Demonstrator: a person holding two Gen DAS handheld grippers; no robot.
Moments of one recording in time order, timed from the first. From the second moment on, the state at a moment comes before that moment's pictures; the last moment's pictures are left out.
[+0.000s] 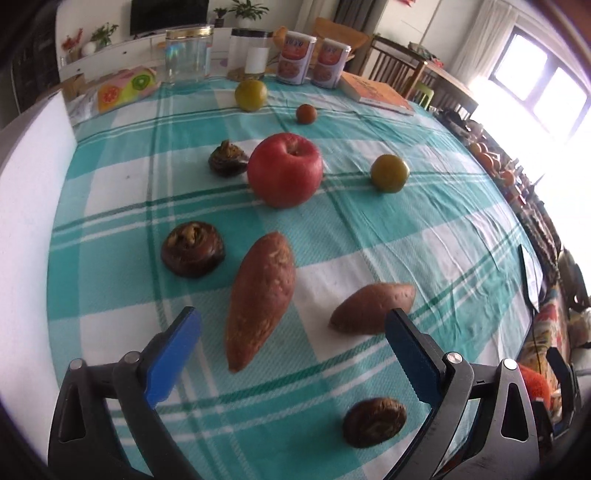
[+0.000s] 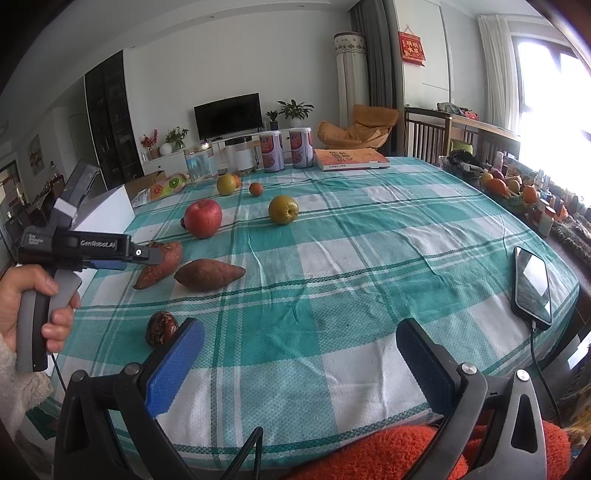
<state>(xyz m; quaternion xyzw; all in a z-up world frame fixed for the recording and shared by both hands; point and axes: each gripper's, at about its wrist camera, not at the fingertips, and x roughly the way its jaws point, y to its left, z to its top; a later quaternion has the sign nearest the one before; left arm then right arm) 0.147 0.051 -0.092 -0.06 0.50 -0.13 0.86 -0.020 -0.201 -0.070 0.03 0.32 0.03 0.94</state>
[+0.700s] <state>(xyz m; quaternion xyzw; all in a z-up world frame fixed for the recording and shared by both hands) 0.150 0.072 -0.115 -0.08 0.51 -0.10 0.85 0.001 -0.190 -0.076 0.03 0.39 0.10 0.92</state>
